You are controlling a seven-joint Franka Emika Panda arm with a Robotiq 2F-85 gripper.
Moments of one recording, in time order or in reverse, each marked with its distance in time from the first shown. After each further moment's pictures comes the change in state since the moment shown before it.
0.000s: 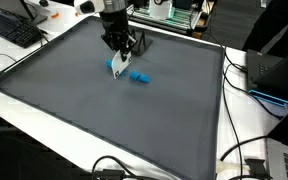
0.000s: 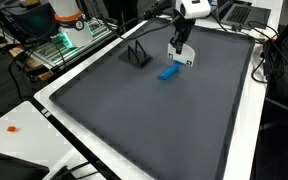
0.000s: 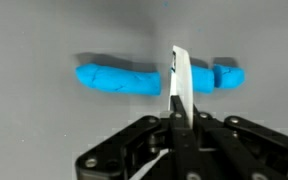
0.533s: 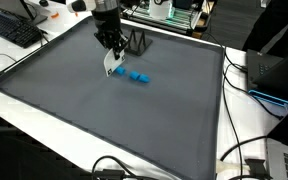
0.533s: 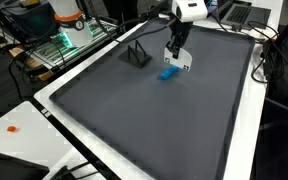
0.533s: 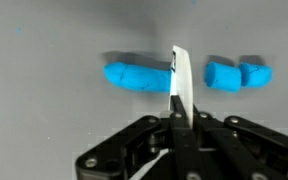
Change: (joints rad) arm -0.016 0.001 -0.024 -0.002 -0.036 0.000 -0.002
